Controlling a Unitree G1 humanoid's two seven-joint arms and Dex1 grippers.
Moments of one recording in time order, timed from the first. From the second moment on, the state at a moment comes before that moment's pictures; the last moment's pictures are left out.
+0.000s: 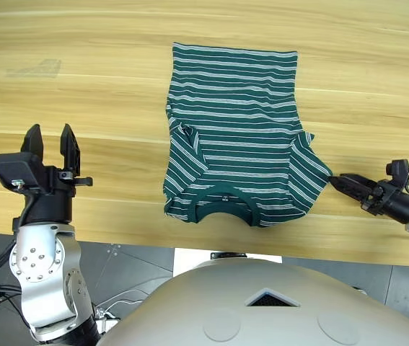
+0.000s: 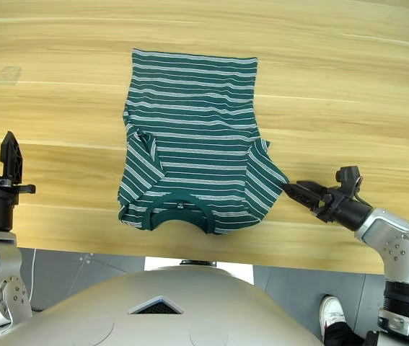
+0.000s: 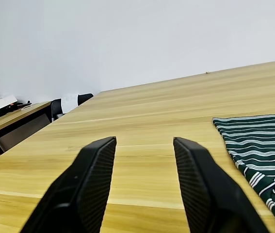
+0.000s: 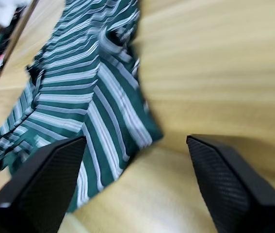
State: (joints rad) left arm 0.60 0.26 0.39 -0.74 -0.27 0.22 -0.17; right arm 0.36 -0.74 -0.31 -0.11 0.84 0.88 0.86
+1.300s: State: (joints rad) left arm 0.56 0.22 0.27 -0.64 -0.12 0.20 -0.16; right arm 0.21 -0.69 -0.17 0.02 0.68 0.71 0.94
